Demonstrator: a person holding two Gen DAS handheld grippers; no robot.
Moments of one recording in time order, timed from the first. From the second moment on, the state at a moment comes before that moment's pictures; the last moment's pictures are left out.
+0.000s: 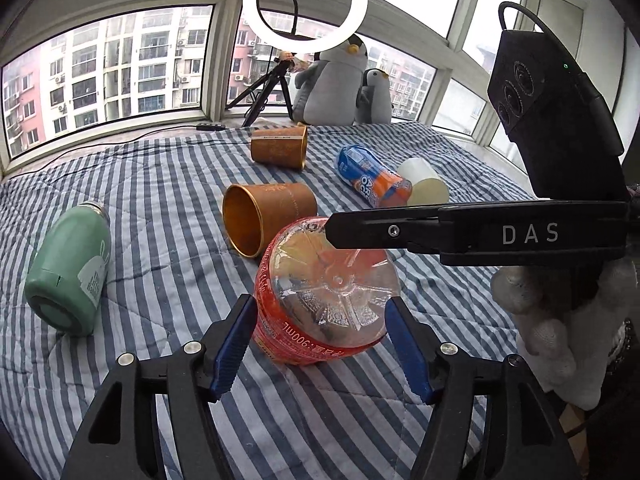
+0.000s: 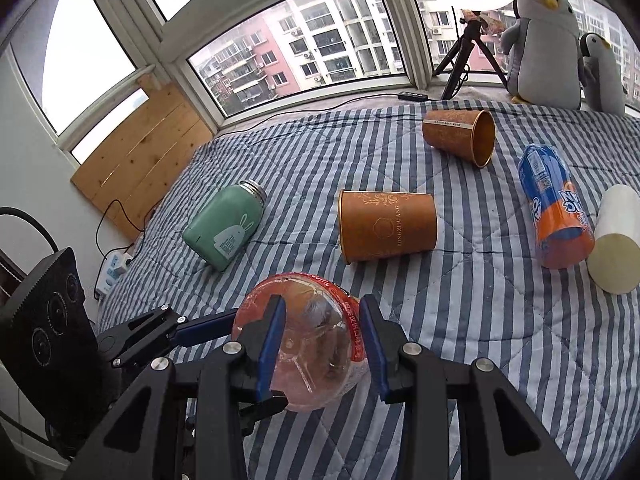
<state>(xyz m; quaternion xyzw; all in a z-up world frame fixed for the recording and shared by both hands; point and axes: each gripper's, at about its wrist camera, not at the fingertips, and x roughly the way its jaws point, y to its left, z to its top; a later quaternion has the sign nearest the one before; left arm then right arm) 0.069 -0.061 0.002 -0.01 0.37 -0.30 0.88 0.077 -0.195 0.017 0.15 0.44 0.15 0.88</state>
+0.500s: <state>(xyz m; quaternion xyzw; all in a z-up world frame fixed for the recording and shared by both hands) 0.047 -0.054 0.020 0.01 0.27 -0.24 0.93 0.032 -0.200 0.040 0.11 0.27 0.10 0.95</state>
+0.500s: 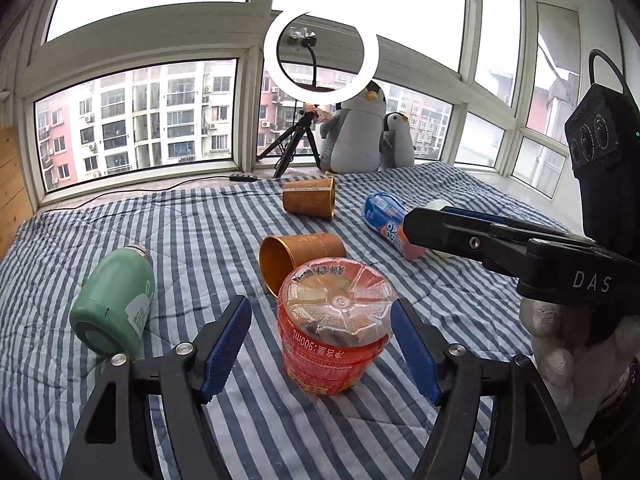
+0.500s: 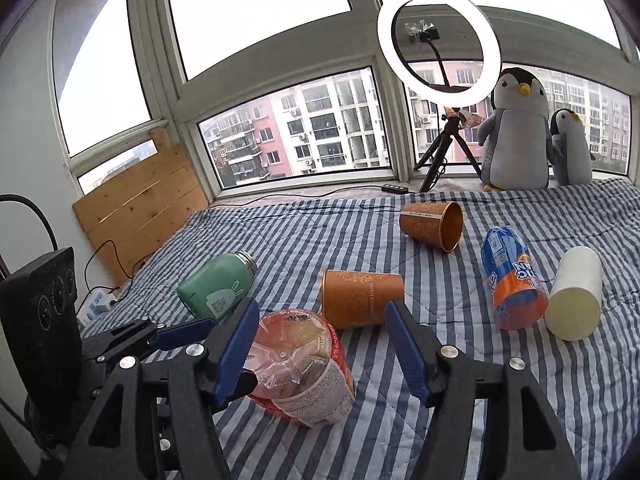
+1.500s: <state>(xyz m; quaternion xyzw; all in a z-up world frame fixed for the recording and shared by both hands) -0.049 -0.022 0.012 0.01 0.05 -0.06 1.00 -0.070 -0.221 -0.005 0.03 0.09 -0.09 0.99</state>
